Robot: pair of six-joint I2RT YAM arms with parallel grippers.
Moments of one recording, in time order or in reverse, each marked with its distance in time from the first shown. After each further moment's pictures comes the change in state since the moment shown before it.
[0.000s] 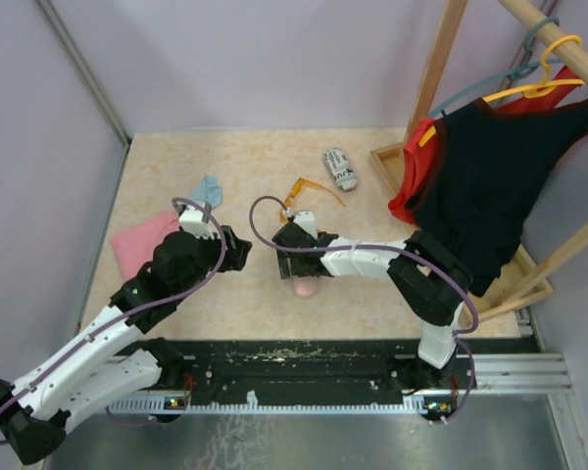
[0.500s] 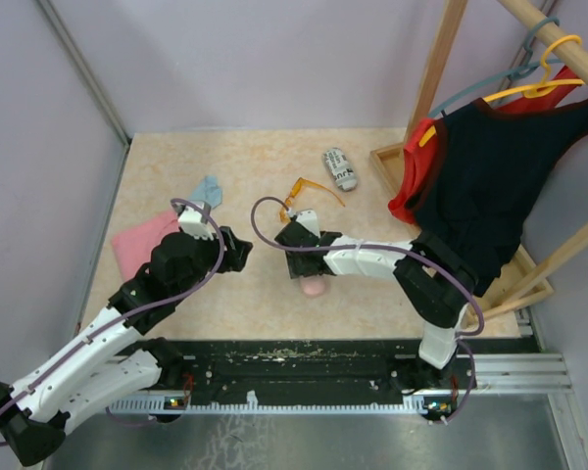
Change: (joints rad) left arm 0.000 -0.021 -0.004 0.000 0.022 -0.001; right arm -0.007 -0.016 0.005 -0.064 0.035 -0.025
